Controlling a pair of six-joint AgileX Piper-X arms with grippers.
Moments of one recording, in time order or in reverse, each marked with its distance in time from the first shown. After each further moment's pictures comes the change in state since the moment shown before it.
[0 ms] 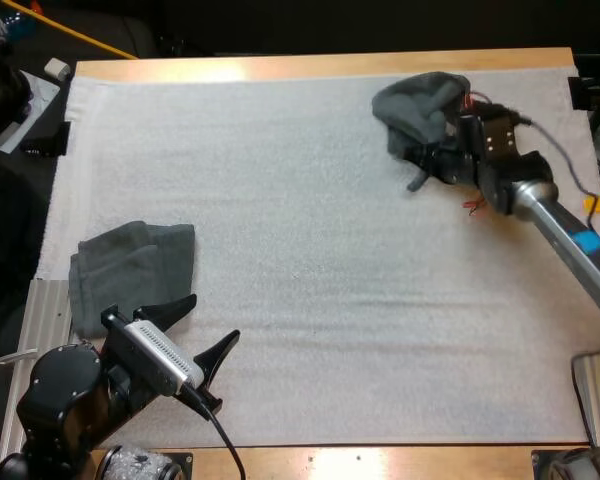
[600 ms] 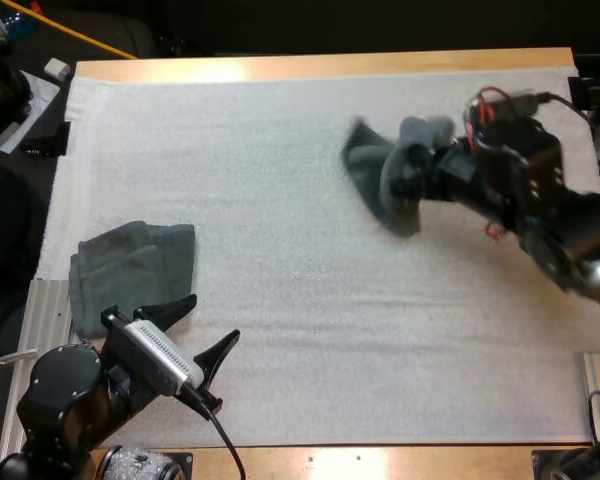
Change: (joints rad) left arm 0.000 0.000 0.000 0.000 0.000 -0.002; right arm 0.184 -0.465 -0.010 0.227 0.075 -0.208
